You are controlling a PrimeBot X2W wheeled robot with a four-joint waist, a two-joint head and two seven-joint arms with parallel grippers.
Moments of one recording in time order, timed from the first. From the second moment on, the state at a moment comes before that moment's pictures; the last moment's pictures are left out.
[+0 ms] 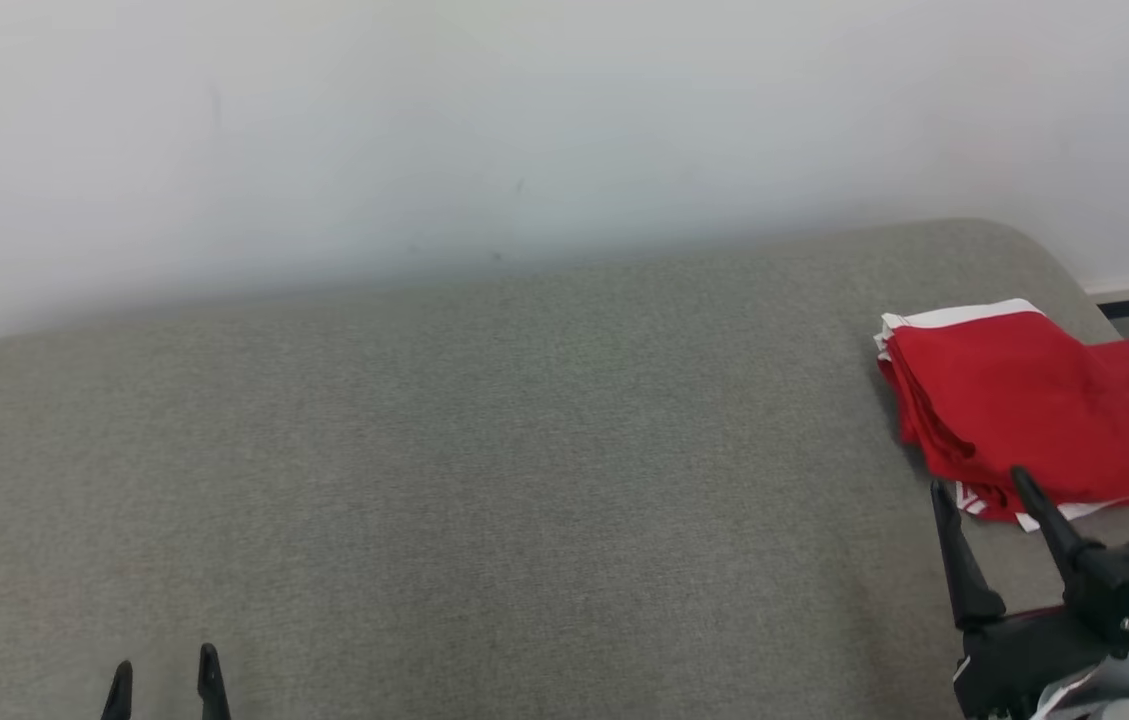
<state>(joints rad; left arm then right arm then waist) 0.14 0.05 0.11 0.10 -0.18 -0.06 -0.26 -0.12 -0.26 0.05 0.22 0.16 0.13 -0.13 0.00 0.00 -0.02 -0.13</state>
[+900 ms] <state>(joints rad) 0.17 0.05 0.14 0.20 -0.15 -0.11 -0.26 0.02 -0.13 0.01 0.33 0.16 0.13 -0.26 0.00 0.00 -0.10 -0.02</state>
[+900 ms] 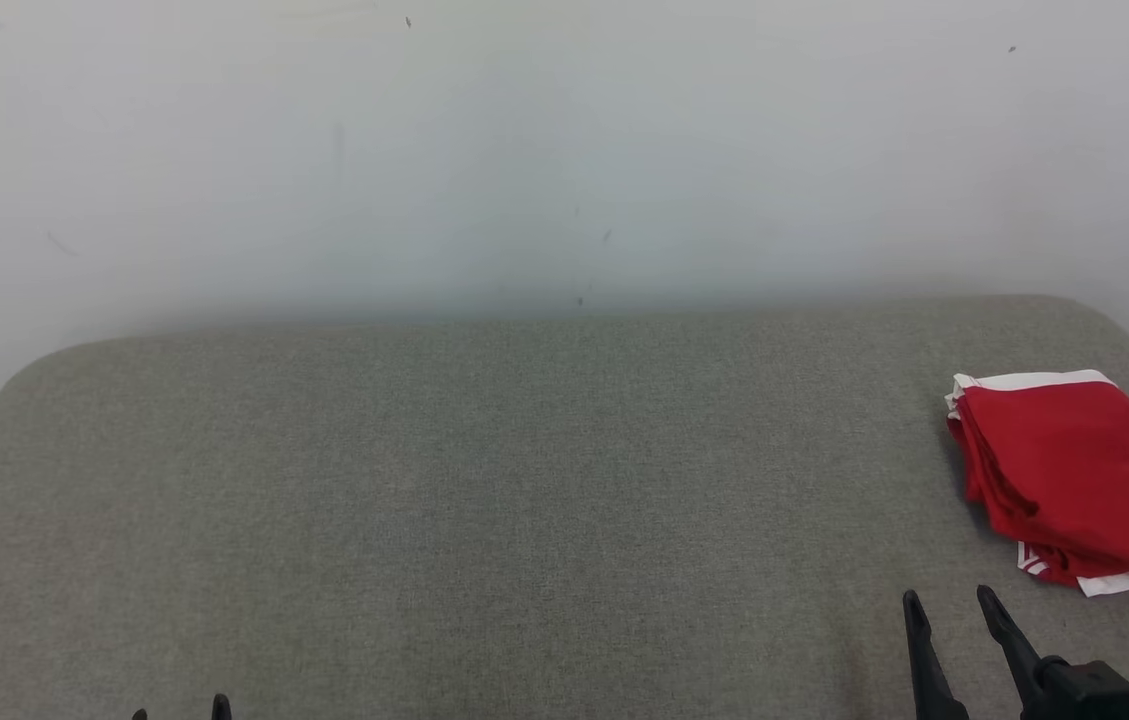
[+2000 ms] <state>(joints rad) 0.16 0.05 0.14 0.21 -0.14 -0.12 -0.26 0.02 -0.11 0.02 0.33 0.16 0.13 -0.26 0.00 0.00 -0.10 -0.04</state>
